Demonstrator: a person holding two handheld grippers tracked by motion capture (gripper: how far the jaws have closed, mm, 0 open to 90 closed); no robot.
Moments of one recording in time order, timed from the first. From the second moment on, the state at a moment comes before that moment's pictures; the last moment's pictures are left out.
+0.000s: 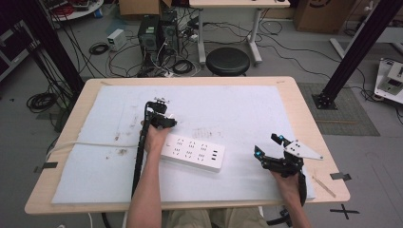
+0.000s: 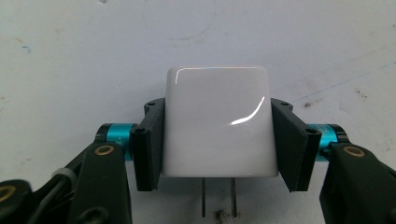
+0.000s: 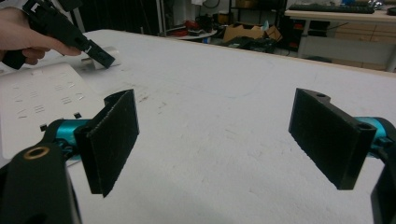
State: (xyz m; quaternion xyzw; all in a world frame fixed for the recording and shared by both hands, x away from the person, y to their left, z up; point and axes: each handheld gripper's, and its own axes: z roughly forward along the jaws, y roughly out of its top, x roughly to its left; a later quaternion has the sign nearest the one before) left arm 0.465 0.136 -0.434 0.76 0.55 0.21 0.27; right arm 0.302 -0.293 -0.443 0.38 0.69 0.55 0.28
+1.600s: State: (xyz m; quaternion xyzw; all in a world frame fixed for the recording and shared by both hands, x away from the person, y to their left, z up) left arm 0.370 0.133 -0.381 0.78 0.43 0.26 0.37; right arm 0.302 -0.292 -0.443 0.37 0.70 0.55 0.27
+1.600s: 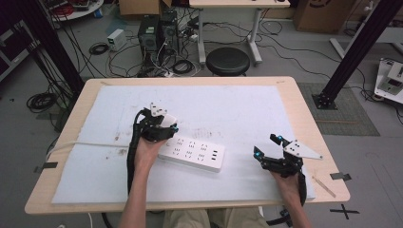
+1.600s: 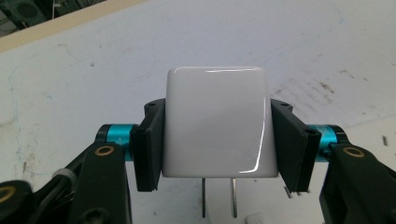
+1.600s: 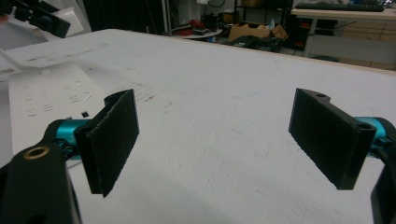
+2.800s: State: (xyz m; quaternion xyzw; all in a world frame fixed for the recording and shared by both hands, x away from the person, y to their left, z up) left arm 0.276 0.050 -0.416 0.78 0.11 0.48 0.39; right arm 0.321 -0.222 -0.403 0.30 0.76 0.57 0.07
